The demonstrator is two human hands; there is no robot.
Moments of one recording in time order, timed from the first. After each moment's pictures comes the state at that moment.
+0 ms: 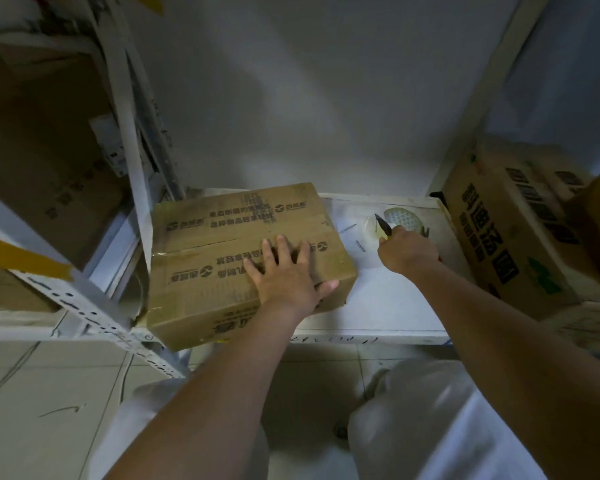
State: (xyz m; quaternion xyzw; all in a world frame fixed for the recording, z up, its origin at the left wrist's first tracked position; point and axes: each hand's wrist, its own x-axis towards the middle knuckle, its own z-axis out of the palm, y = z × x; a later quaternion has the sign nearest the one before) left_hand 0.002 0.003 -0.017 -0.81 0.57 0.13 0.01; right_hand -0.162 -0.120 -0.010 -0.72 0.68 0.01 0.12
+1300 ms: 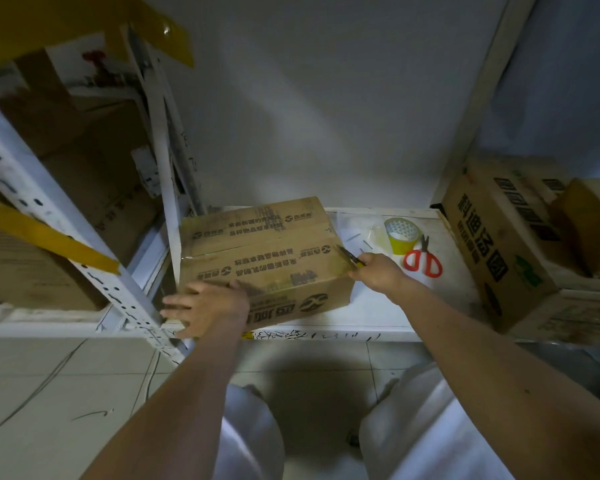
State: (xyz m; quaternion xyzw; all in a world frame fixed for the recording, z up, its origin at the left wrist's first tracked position) left_hand 0.067 0.079 -0.006 -0.97 0.14 0.16 -0.14; right_hand -0.150 -0.055 -0.001 -0.71 0.58 -0.08 0.40
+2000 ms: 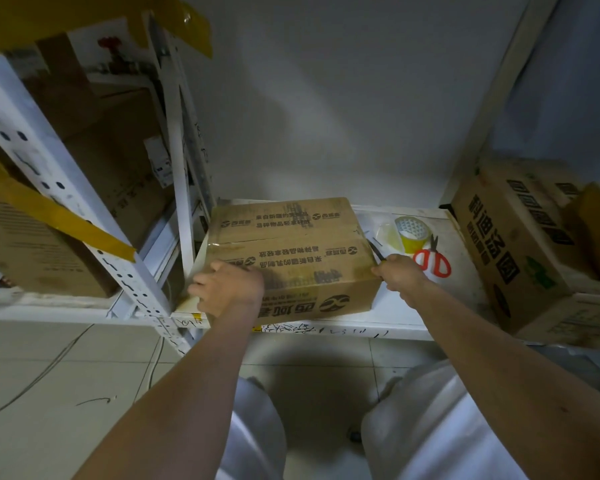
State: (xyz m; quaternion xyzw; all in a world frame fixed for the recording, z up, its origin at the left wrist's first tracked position) left_hand 0.064 0.075 0.009 -0.96 0.19 0.11 -0.18; right_hand -0.155 -0.050 -0.002 -0.60 0.66 -0.14 0.44
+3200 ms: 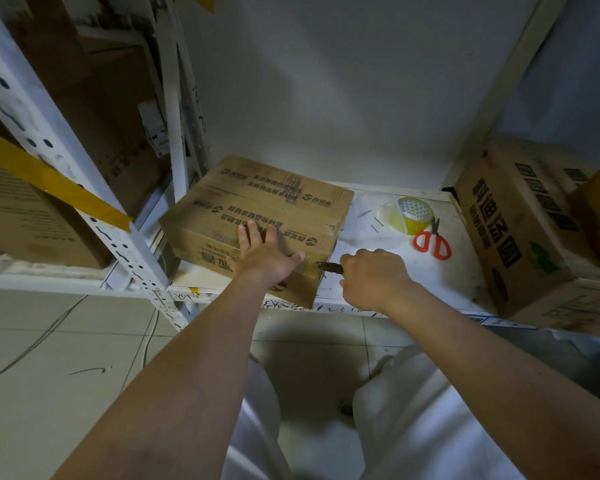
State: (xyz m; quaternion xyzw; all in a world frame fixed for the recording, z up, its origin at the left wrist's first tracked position) left_hand 0.060 0.054 -0.009 -0.85 0.46 0.24 -0.07; right_hand -0.118 0.032 0.035 -0.89 0.45 0.12 -0.01
